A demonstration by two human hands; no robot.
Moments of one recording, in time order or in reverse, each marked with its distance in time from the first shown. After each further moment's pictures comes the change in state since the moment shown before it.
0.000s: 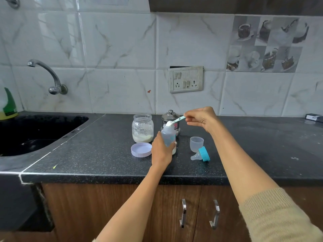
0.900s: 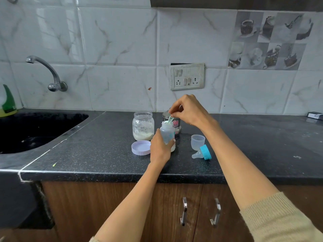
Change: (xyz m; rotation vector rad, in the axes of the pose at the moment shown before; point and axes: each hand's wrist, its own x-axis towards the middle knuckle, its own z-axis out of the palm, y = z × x) left_hand 0.002 0.002 -0.007 0.013 -0.005 -0.008; right_hand -0.026 -0.018 0.025 -0.799 -0.153 -0.737
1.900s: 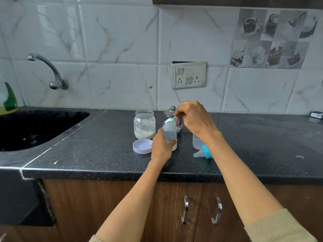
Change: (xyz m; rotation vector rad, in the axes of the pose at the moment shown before) left_hand 0.000 0.003 -0.005 0.045 -0.046 0.010; right_hand -0.021 0.009 0.015 -0.229 0.154 -0.166
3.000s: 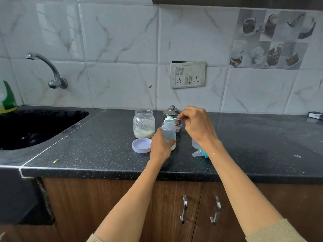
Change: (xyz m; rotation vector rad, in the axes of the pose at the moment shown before) left_hand -0.001 -0.001 0.000 0.013 -0.001 -0.005; right_hand -0.022 0.001 0.007 0.119 0.143 0.073
